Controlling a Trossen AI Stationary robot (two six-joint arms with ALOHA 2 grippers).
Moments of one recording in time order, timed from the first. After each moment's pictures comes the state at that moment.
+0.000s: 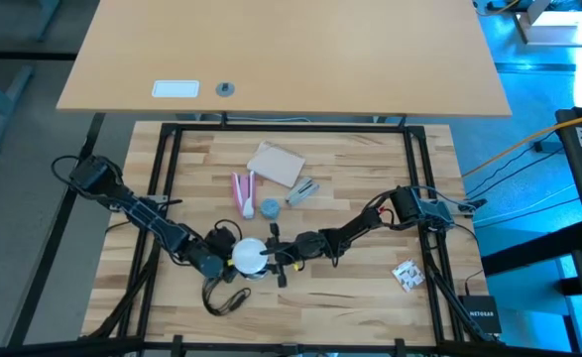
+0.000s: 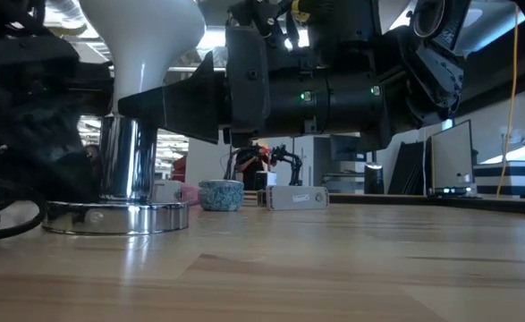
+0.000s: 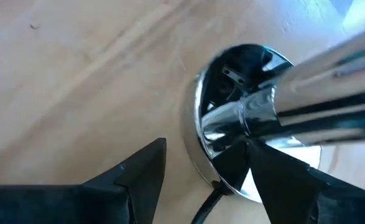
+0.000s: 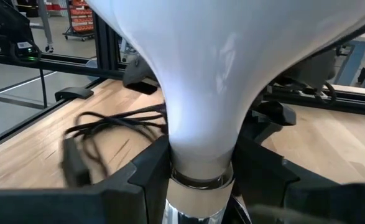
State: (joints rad) left arm -0.61 1.51 0.52 0.03 -0.42 -1.23; right arm 0.26 2.28 1.14 1.07 0.09 -0.09
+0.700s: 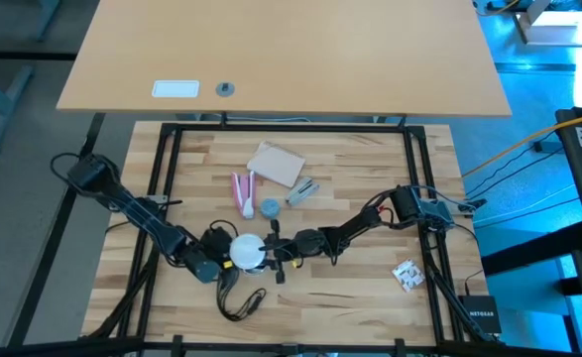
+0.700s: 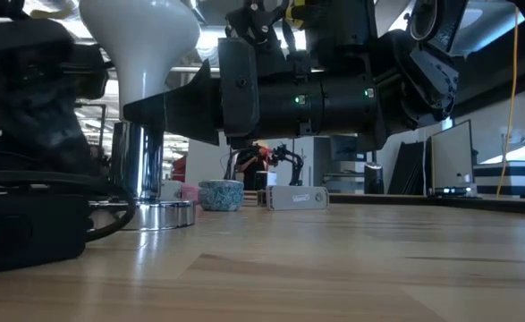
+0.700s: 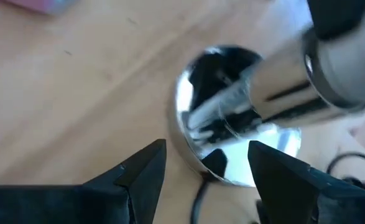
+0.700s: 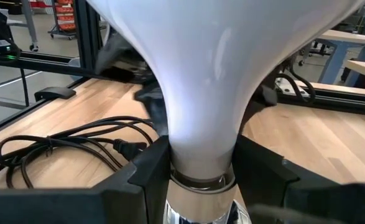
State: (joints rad) left arm -0.64 1.46 0.55 -0.08 -0.56 -1.27; right arm 0.25 2.28 1.14 1.07 0.10 -0.09
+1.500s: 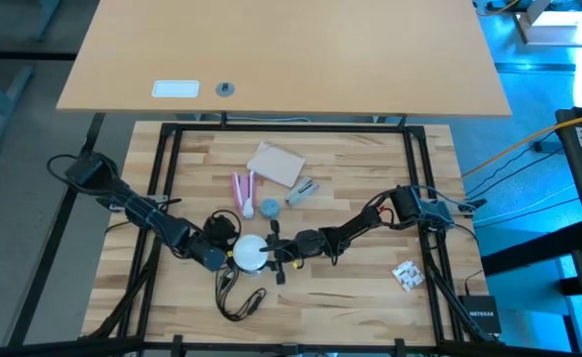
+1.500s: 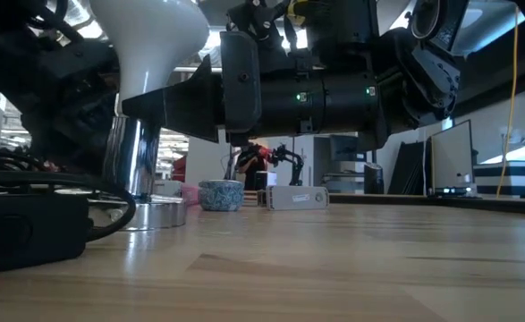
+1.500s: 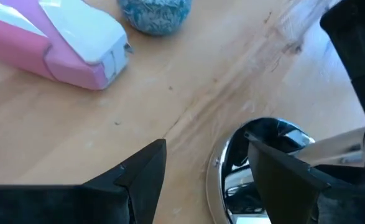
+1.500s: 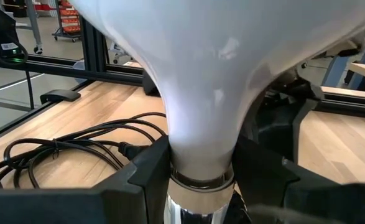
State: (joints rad) left arm -0.53 1.44 0.55 -0.09 -0.64 -1.14; right arm 0.25 2.28 1.14 1.08 0.10 -0.09
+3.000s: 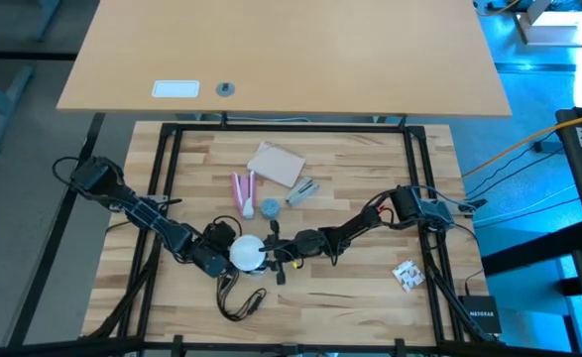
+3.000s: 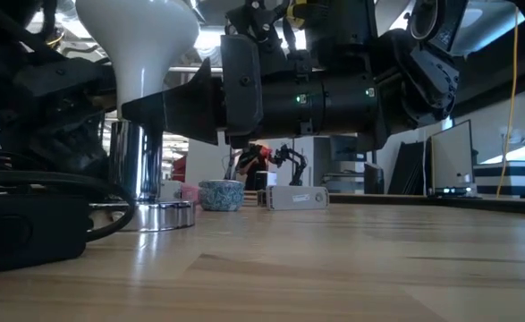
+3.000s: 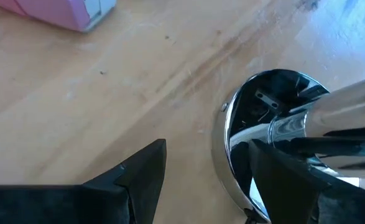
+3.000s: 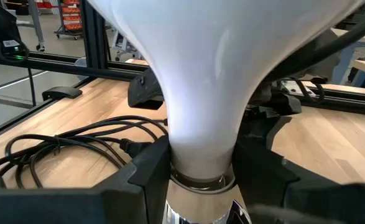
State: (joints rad) left arm -0.58 1.54 0.55 -0.11 -0.55 -1.25; right arm 0.26 2.28 1.14 1.07 0.09 -0.09
